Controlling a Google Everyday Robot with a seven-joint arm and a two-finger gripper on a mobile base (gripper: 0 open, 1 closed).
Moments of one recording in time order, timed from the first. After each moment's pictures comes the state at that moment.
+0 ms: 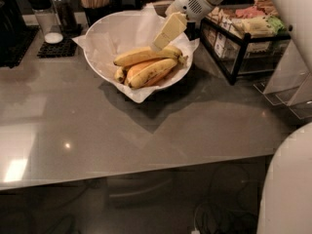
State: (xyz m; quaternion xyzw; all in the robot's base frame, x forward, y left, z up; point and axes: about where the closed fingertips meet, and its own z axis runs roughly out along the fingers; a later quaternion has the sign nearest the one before) arm 0.679 -0.027 0.961 -0.57 0.74 0.17 0.33
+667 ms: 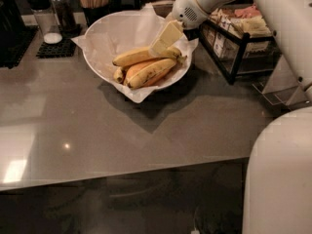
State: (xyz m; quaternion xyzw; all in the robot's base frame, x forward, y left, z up) arm 0.695 -0.022 0.932 -0.57 0.74 0.18 0.31
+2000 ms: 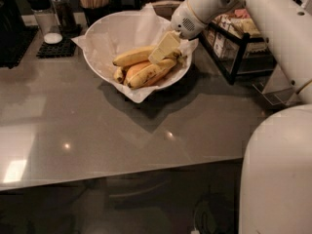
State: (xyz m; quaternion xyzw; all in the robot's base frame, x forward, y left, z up) arm 0.694 -0.020 0.900 -0.56 0.75 0.20 0.28
